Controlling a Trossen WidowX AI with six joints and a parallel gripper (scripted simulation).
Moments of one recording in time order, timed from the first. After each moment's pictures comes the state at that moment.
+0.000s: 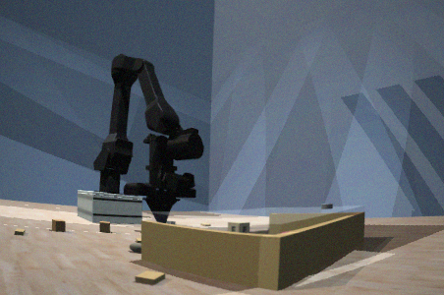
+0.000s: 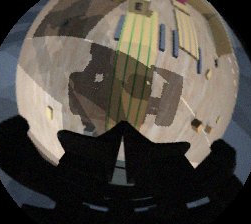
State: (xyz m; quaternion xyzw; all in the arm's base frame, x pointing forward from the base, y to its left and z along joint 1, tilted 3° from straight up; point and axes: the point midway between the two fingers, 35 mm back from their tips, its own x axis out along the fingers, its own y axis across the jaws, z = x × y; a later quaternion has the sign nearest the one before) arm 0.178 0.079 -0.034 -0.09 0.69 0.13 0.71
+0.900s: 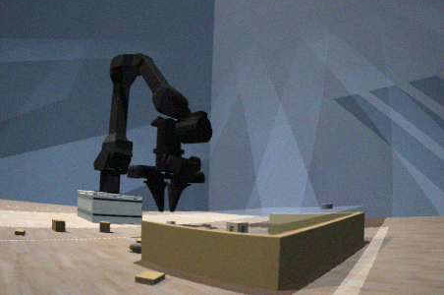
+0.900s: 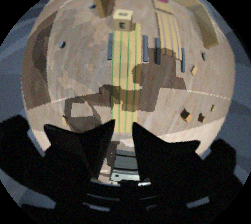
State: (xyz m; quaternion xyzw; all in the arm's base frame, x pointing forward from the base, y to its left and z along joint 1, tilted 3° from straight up) arm 0.198 0.084 0.006 -0.05 0.71 0.08 0.70
